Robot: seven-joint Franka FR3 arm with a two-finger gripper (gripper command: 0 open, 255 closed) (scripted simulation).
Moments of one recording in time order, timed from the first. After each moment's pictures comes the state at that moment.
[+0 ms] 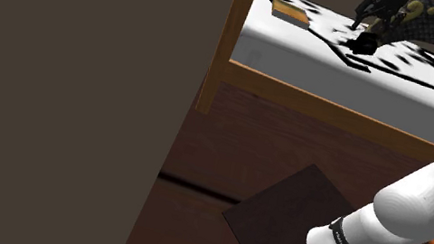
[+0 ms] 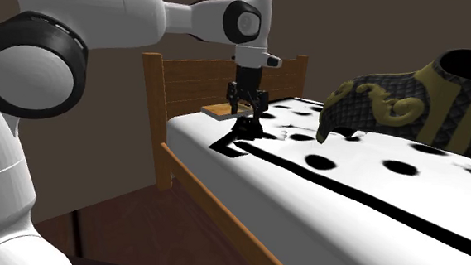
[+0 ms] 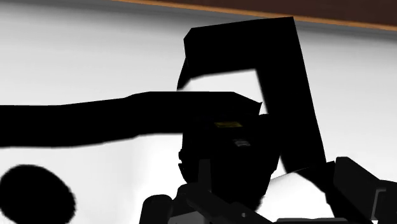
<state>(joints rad) -0.32 0.05 -0.33 -1.50 0.06 1.55 0.00</state>
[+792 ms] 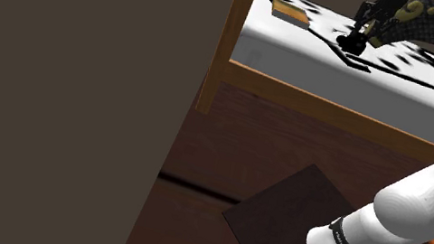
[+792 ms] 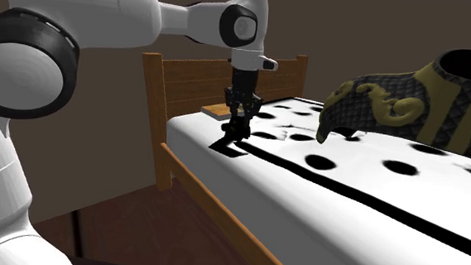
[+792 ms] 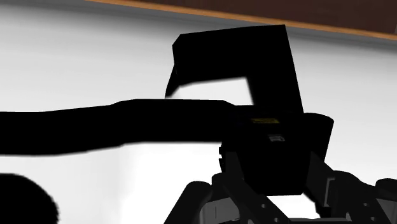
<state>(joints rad) -0.31 0.01 -0.32 -1.56 0.08 1.59 0.00</state>
